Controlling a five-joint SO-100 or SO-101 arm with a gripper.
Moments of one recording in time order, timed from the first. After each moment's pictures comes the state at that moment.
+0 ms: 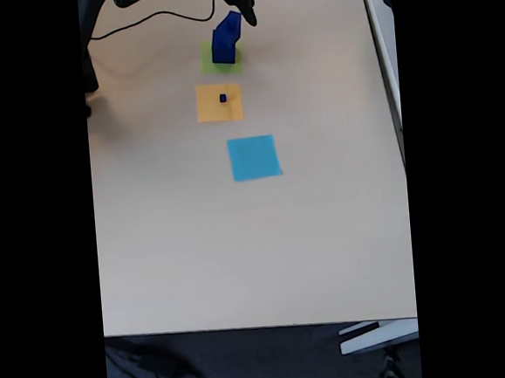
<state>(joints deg) -12.0 58.3 33.8 80.9 100.1</state>
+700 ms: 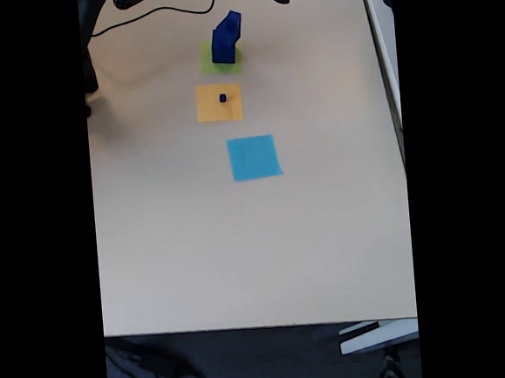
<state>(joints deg) -11.8 58.3 33.8 64.2 94.0</state>
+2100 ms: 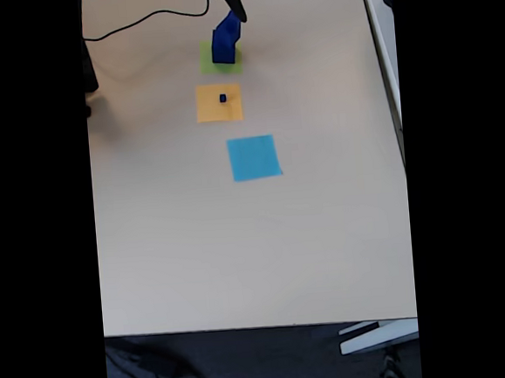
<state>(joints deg) -15.2 73.3 50.1 82.1 104.9</state>
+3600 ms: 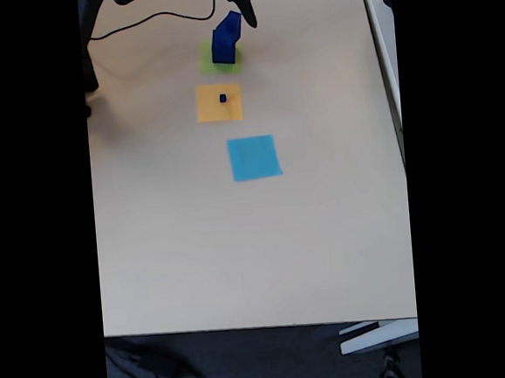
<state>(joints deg) -15.5 58.9 36.3 80.5 111.9</state>
